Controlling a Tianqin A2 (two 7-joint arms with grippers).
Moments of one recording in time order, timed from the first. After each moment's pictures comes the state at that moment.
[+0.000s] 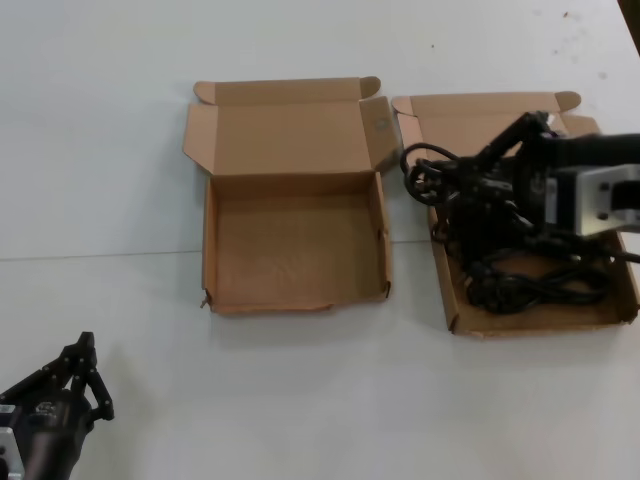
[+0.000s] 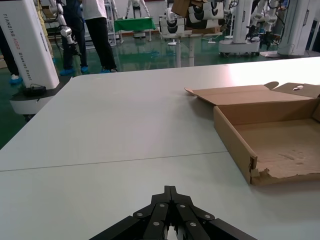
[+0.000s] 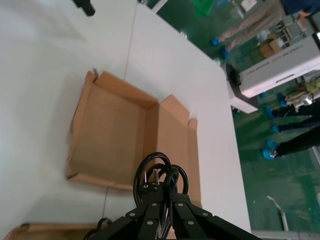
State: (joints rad) left arm 0.00 -0.30 1.60 -1.60 -1.80 0.00 0.00; right arm 0.89 0.20 -1.34 1.70 0.77 -1.57 -0.25
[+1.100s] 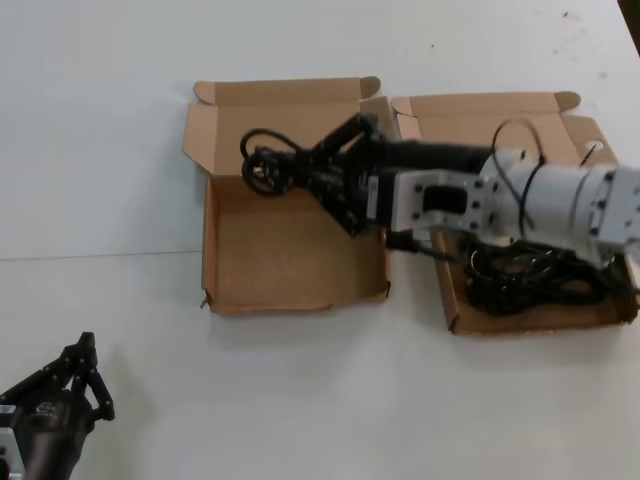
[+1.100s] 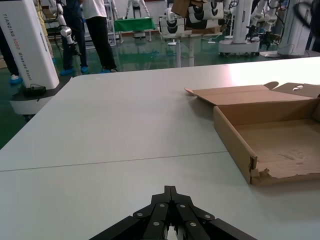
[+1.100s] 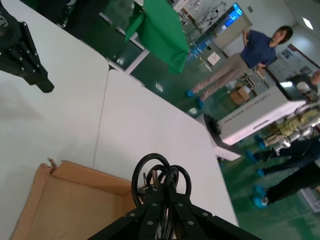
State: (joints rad) left arm 0.00 -0.30 1.60 -1.60 -1.80 0.00 0.00; right arm 0.89 0.06 -1.61 1.45 0.91 -1.16 -0.25
